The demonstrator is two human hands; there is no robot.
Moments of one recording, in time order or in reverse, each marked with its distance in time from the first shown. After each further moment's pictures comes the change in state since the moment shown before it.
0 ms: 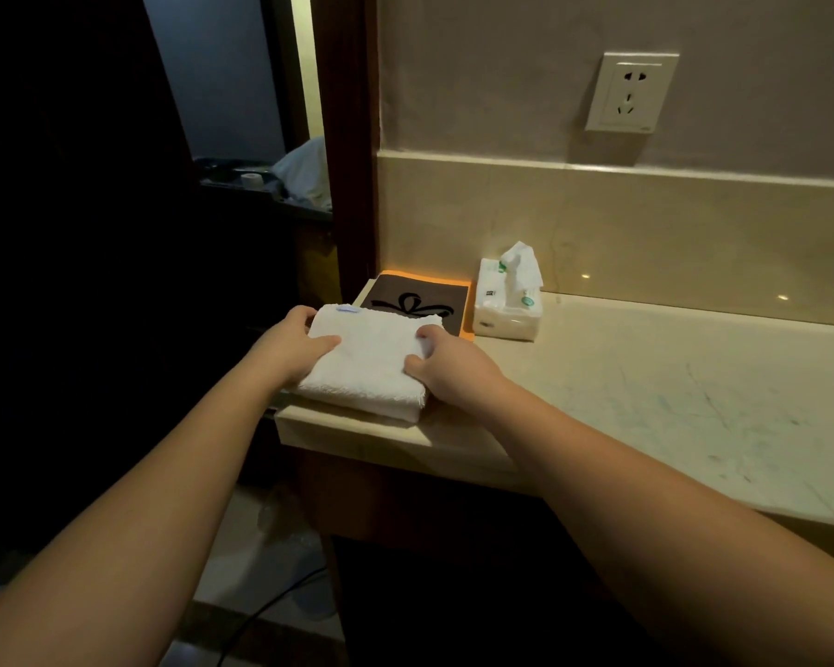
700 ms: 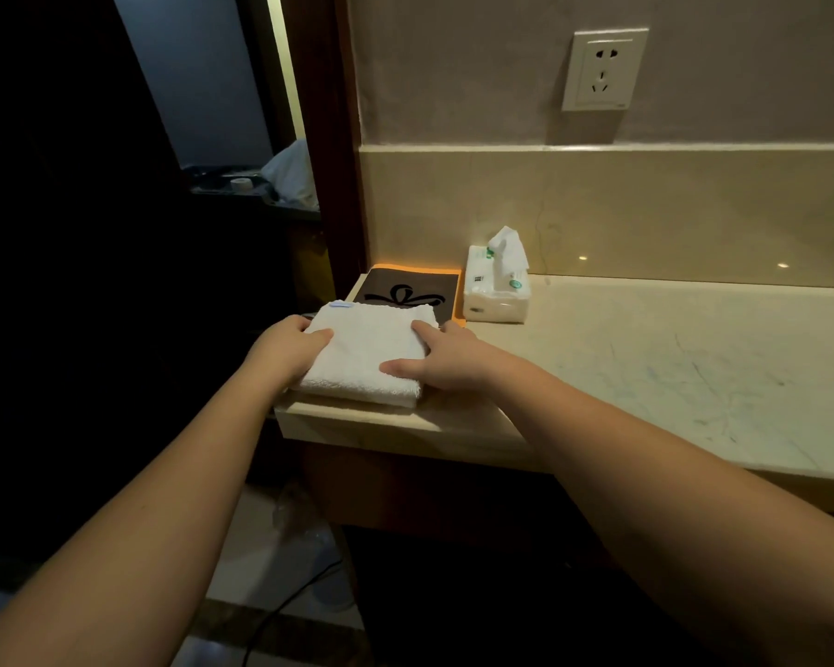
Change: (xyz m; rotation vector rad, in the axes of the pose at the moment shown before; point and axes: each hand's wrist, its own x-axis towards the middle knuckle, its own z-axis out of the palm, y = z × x) left_hand -0.007 0.001 0.004 0.073 0.049 -0.008; right_hand -0.002 0.011 -0.011 -0.101 -0.238 -0.004
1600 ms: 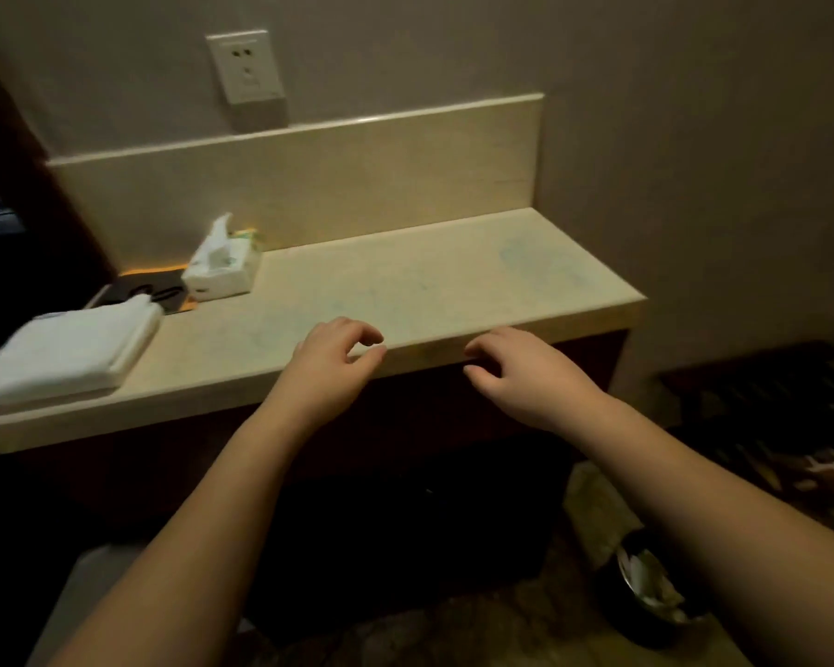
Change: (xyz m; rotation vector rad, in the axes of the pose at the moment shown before) left_hand -0.280 0.228 0.126 -0.017 -0.326 0.796; right_hand -0.340 0.278 -0.023 0.007 0.466 0.130
